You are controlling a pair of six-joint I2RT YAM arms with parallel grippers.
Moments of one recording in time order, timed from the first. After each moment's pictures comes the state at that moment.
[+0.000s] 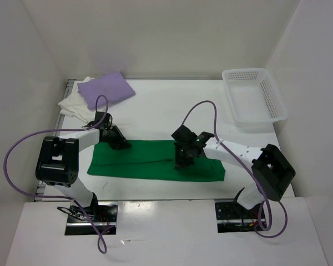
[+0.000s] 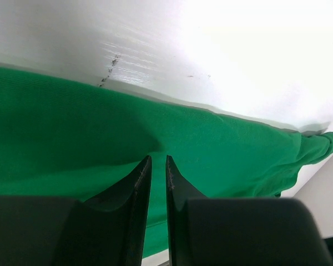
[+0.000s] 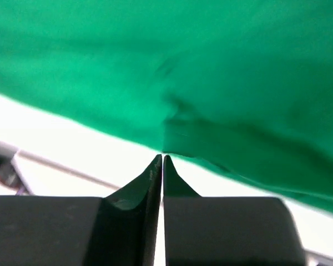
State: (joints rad) left arm -0.08 1.64 0.83 -0.27 0.38 -0.76; right arm 0.80 1.52 0.95 -0.58 -0.05 0.81
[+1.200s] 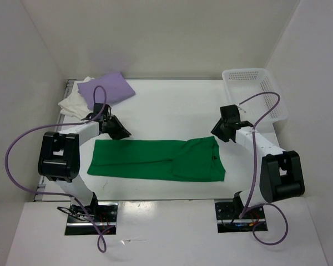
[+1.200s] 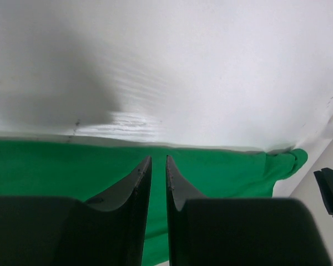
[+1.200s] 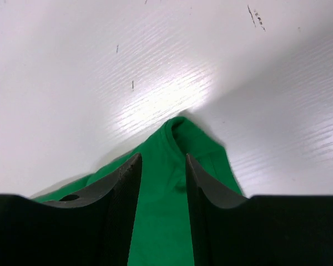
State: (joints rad) left arm -0.07 1.69 0.97 -0.26 0.37 -0.77; right arm 0.19 1.41 0.87 -0.40 0.17 0.77
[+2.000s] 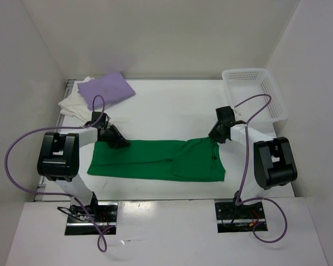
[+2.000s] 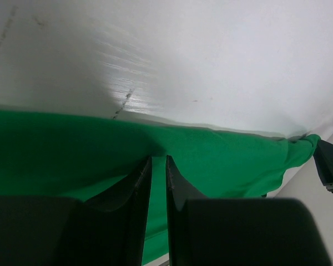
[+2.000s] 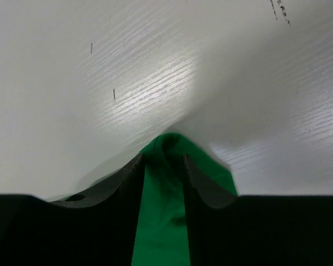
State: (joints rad) left arm -0.02 1.71 0.84 -0.22 0.45 -0.77; right arm 0.19 1.58 0.87 -0.31 0.15 0.78
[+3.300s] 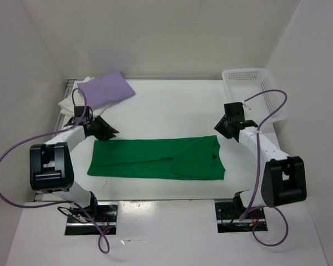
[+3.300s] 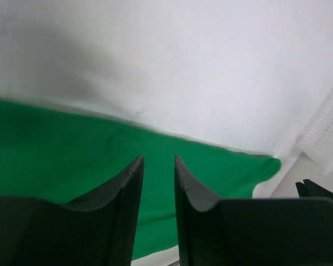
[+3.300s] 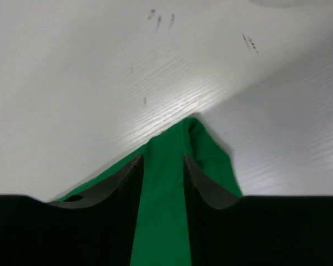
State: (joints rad) left arm 0.14 1.59 0.86 -0.27 0.44 -0.76; right arm 0.15 1.42 0.89 -0.39 0.19 0.78
